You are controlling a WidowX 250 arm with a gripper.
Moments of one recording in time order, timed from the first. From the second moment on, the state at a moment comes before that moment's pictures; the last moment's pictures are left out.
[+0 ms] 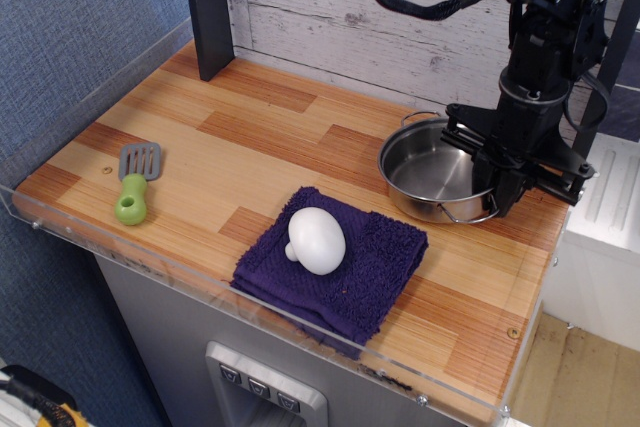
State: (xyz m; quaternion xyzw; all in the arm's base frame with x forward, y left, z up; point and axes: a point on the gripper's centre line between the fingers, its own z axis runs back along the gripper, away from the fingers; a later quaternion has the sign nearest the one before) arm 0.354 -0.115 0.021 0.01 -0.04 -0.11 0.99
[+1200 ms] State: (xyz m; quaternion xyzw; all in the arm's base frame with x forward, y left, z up) arm 0.347 -0.038 0.142 -0.03 -0.09 0.05 0.99
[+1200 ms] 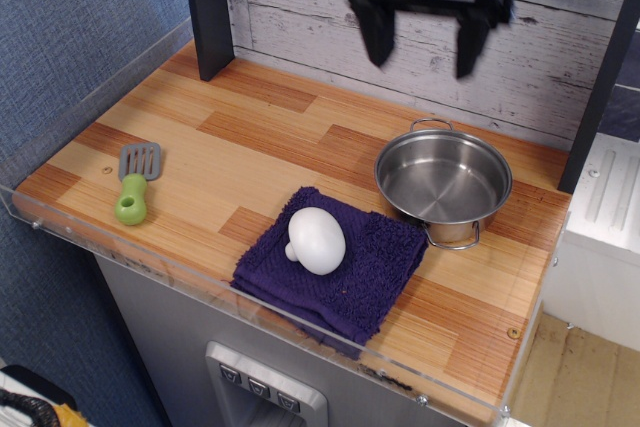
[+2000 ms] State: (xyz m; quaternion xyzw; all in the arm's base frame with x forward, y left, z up) arm 0.340 0.010 0.173 -0.01 0.03 -0.01 1.00
